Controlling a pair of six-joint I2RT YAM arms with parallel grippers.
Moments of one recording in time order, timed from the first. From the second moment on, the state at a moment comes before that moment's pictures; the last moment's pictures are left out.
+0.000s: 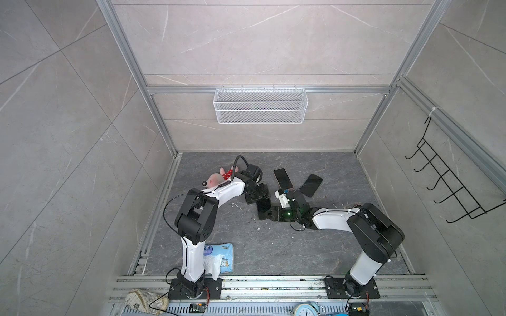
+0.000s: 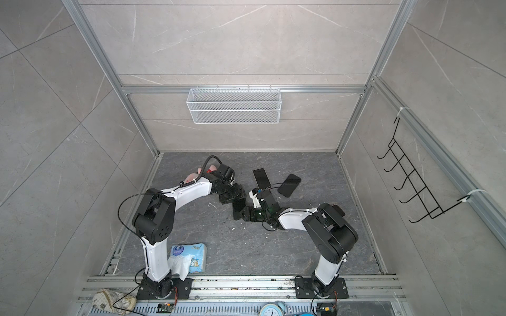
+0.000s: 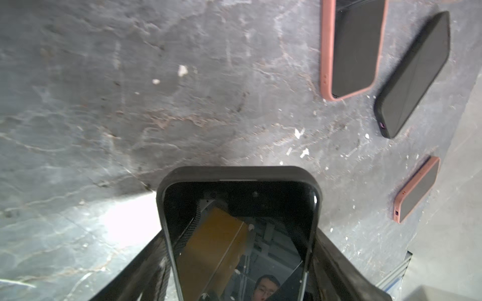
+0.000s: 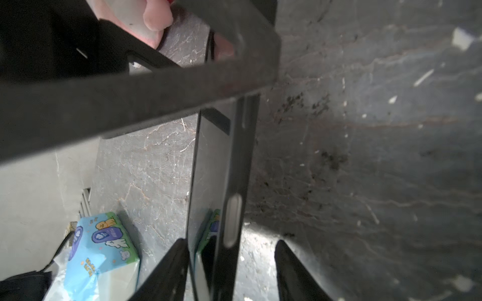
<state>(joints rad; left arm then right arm) -0.57 1.96 1.43 -0.59 0.30 -0.71 0.64 1.74 0.78 0.25 -0.39 0.64</state>
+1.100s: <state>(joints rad) -0.54 1.50 0.96 0.35 0.71 -0.75 0.37 1.39 1.00 0.06 -0.87 0.67</state>
